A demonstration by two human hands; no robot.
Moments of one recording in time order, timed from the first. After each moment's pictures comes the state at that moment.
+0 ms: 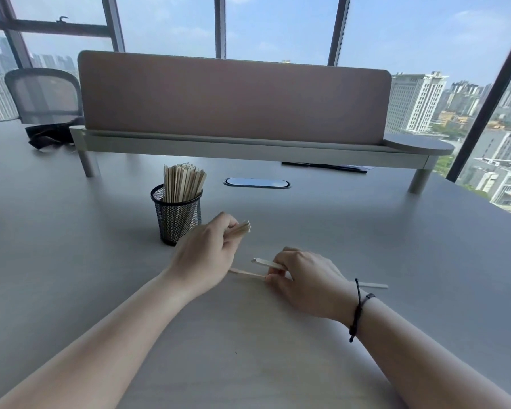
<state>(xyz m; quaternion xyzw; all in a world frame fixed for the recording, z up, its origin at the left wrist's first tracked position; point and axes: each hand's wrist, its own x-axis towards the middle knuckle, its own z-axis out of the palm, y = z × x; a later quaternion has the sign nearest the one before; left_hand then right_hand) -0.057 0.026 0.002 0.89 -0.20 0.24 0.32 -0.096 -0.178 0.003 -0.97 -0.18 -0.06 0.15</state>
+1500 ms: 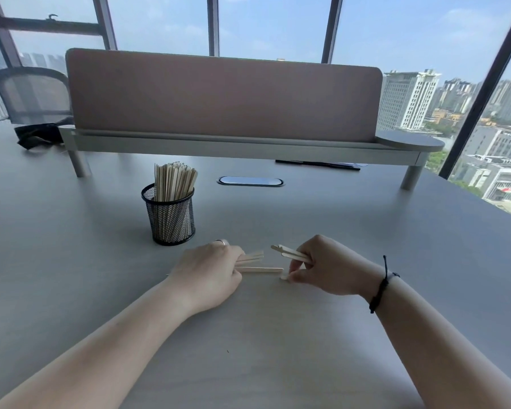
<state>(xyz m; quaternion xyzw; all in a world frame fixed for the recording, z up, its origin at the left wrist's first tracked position) -0.066 0.014 -0.011 0.97 -0.21 0.06 0.11 -0.086 -0.223 0.023 -0.97 -0.11 0.02 0.20</state>
